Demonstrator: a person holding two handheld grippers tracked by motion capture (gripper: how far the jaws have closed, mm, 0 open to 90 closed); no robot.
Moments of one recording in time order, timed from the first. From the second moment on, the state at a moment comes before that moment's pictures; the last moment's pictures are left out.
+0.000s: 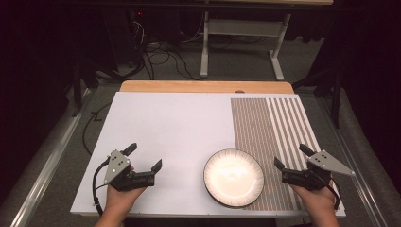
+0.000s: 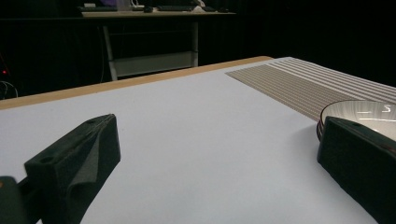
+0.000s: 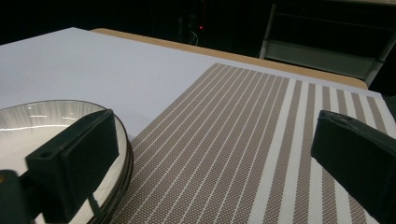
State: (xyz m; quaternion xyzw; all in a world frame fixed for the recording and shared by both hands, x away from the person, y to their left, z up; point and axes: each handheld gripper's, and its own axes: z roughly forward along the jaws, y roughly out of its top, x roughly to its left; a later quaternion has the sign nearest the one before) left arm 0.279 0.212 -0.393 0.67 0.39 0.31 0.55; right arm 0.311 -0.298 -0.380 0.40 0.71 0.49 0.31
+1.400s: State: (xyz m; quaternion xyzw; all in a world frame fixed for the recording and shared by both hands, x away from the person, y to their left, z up) left arm 0.278 0.208 -0.391 0.67 0.38 0.31 0.56; right arm 0.303 -0.268 -0.390 0.34 0.83 0.40 0.18
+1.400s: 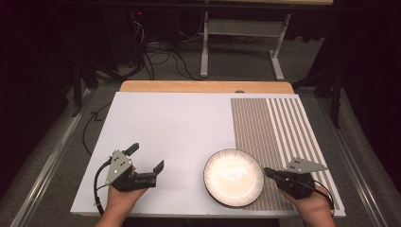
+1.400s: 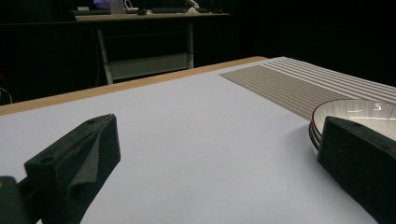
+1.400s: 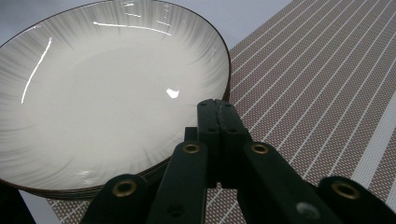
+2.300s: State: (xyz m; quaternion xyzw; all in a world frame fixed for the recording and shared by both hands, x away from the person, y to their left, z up) left arm 0.278 0.208 -0.391 0.67 0.38 0.30 0.56; right arm 0.300 -0.263 -0.391 0.33 0.84 0.39 0.18
